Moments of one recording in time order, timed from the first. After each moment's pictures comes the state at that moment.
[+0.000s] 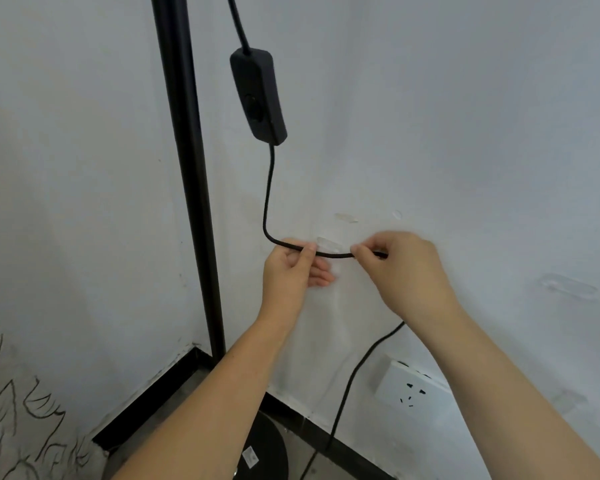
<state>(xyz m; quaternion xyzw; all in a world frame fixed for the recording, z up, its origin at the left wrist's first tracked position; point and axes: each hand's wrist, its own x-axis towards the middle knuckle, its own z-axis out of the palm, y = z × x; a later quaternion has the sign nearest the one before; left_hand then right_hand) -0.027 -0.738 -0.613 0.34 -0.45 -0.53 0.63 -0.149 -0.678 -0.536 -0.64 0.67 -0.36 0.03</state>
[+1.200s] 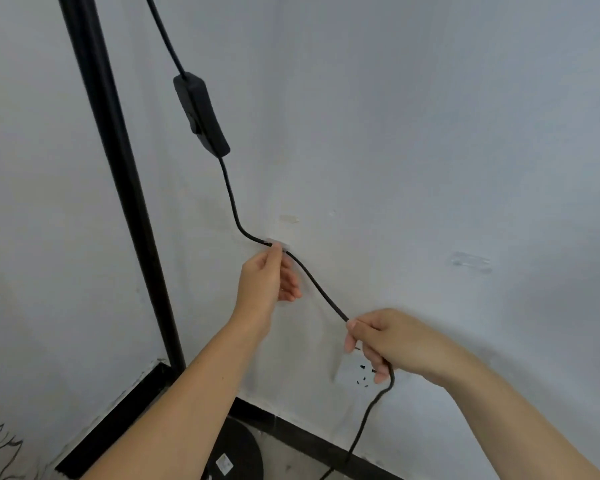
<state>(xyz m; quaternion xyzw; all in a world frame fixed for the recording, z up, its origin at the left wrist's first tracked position) -0.043 -0.717 -0.600 0.41 -0.47 -0.56 0.55 -0.205 -0.610 -0.573 -0.58 0.66 -0.22 0.42</state>
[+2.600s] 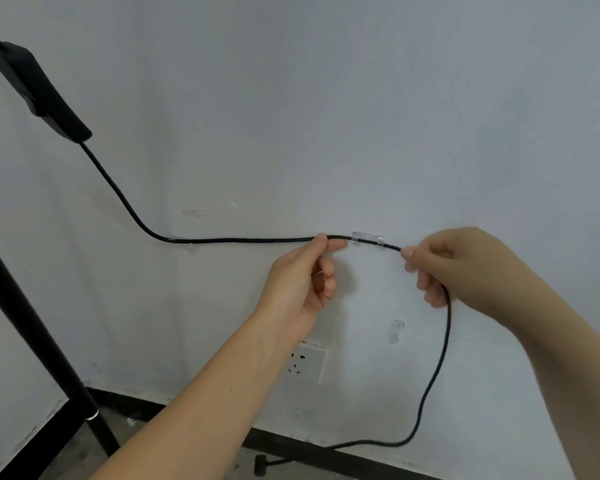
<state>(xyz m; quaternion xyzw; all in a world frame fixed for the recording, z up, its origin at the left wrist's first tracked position) -0.157 -0.642 -0.557 0.23 -0.41 -0.78 0.41 -0.310 -0.537 -0.494 -0.51 0.77 -0.36 0.14</state>
